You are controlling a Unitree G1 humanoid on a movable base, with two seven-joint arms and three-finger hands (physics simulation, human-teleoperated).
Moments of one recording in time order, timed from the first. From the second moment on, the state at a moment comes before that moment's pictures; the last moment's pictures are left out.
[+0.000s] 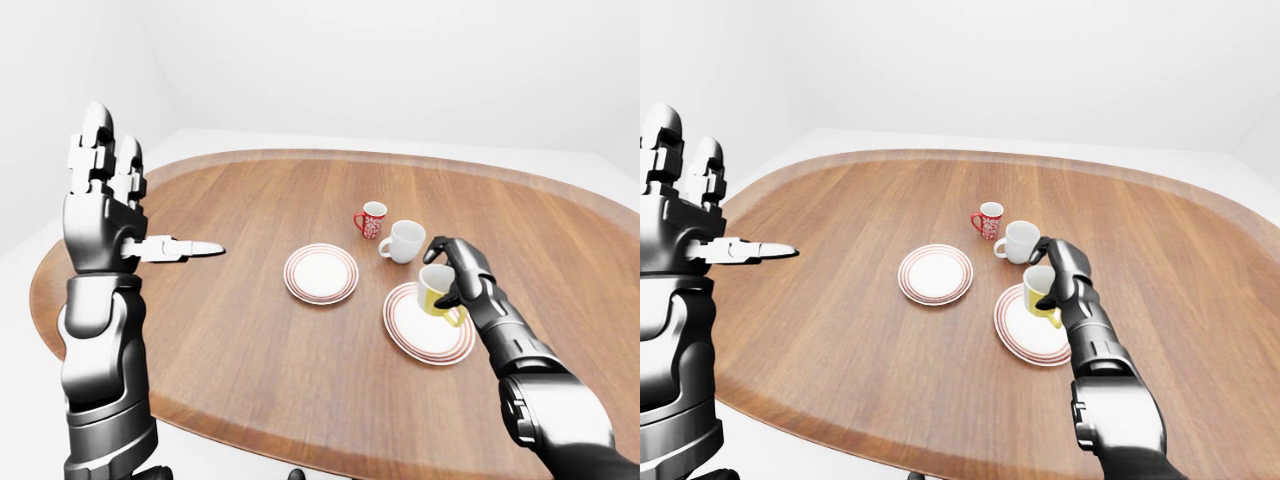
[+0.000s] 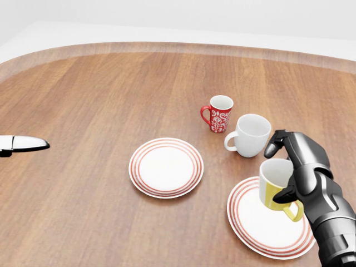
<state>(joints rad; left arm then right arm) -0.33 0.33 0.35 -0.28 -0.22 0.09 -0.13 -0.72 -0.39 -0.06 1.10 -0.72 -0.09 -0.14</state>
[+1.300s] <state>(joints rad) -0.32 0.33 0.35 -0.28 -0.21 0.09 -0.14 -0.70 -0.38 -0.10 1.35 -0.62 -0.09 -0.26</state>
